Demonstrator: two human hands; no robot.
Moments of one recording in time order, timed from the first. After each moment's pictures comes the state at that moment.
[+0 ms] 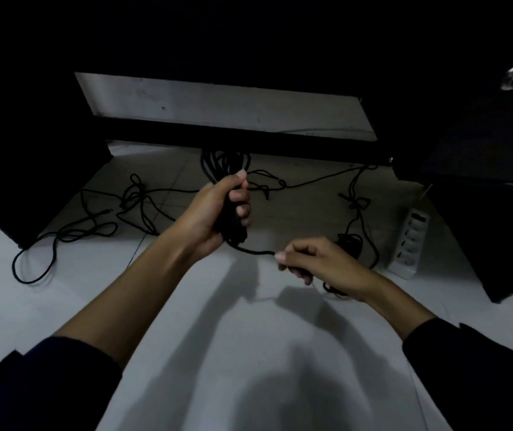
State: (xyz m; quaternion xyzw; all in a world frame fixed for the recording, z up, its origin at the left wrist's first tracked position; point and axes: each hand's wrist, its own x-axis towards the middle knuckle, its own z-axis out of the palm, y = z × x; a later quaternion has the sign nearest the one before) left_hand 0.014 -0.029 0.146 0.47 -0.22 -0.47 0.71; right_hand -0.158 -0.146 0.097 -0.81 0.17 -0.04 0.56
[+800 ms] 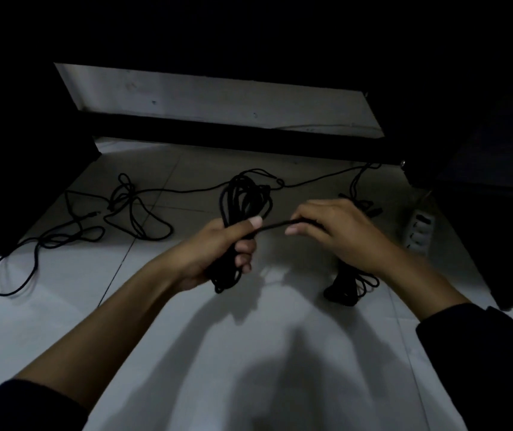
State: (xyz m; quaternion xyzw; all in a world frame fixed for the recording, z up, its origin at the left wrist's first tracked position) left_hand 0.014 -0.026 0.116 0.55 -0.29 -0.53 0.58; right_hand -0.131 -0.192 0.134 -0.97 0.06 -0.16 0.19
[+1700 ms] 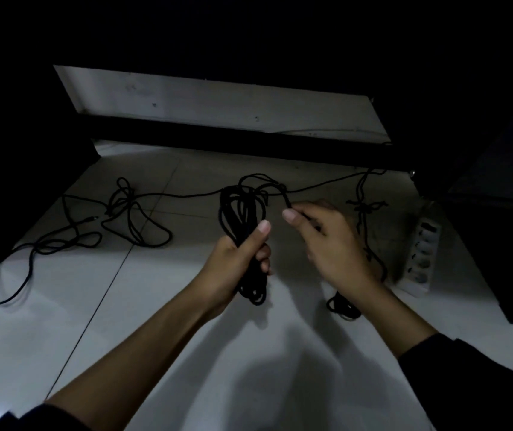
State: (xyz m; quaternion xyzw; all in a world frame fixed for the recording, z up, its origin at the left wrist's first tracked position) left_hand -0.001 -0.044 0.086 0.56 -0.31 -0.41 0.65; right_hand -0.109 -0.165 0.114 -0.83 0.26 -0.29 0.40
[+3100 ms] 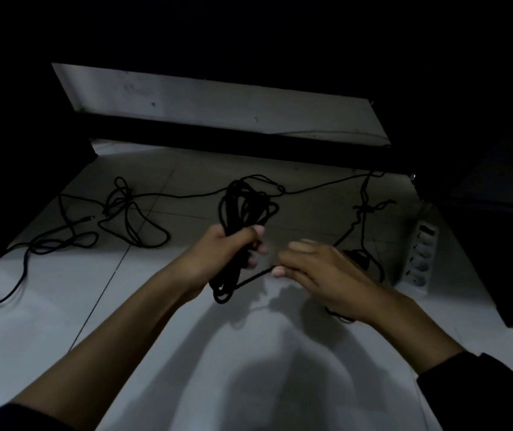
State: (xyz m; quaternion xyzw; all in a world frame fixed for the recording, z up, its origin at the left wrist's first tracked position) left_hand 0.024 -0.038 0.110 0.67 -0.34 -0.41 0.52; right_hand -0.129 -0.162 0.112 -0.98 0.04 -0.08 0.19
